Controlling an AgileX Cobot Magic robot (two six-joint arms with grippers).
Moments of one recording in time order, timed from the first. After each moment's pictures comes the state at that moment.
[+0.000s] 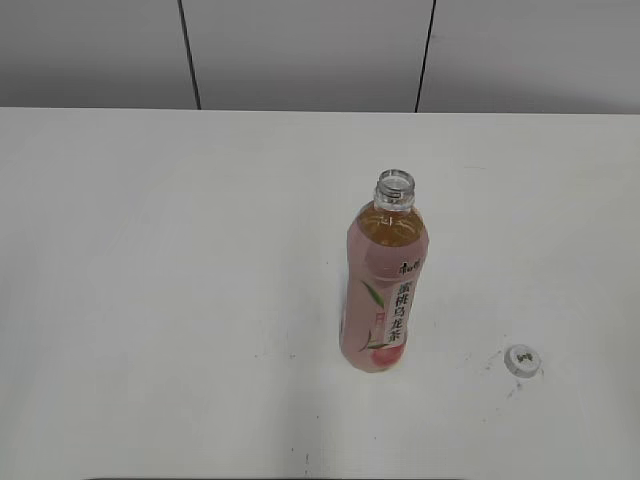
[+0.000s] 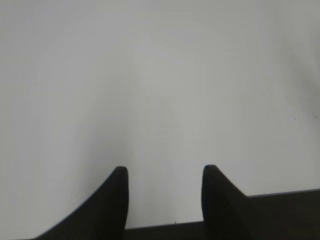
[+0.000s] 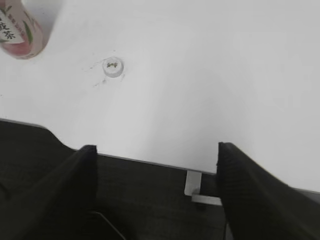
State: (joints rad) left arm -0.12 0.23 -0.58 0.08 1.07 -0.08; right arm 0.32 0.18 -0.57 -0.10 1.22 0.00
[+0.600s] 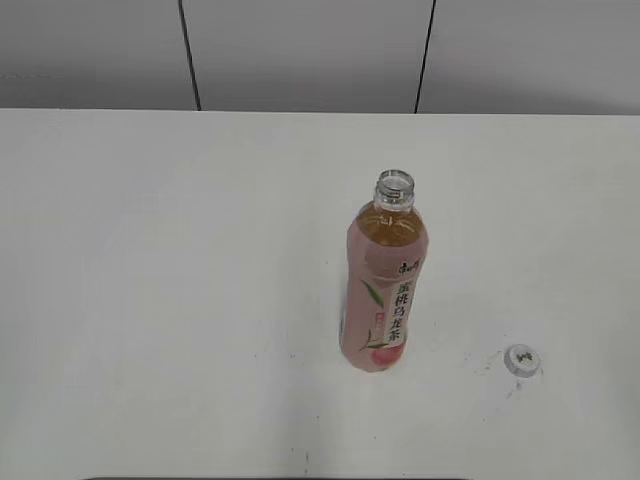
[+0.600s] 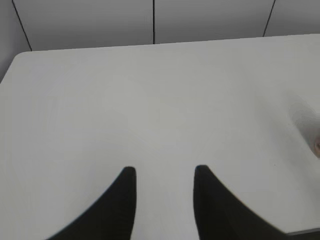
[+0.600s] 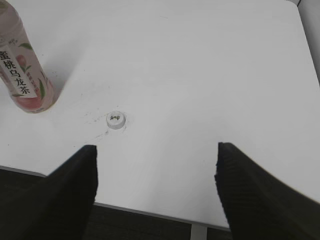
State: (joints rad) left arm -0.12 -0.01 -0.56 0.04 1.03 -0.04; right arm 0.32 -0.01 -0.51 -0.10 1.11 -0.02
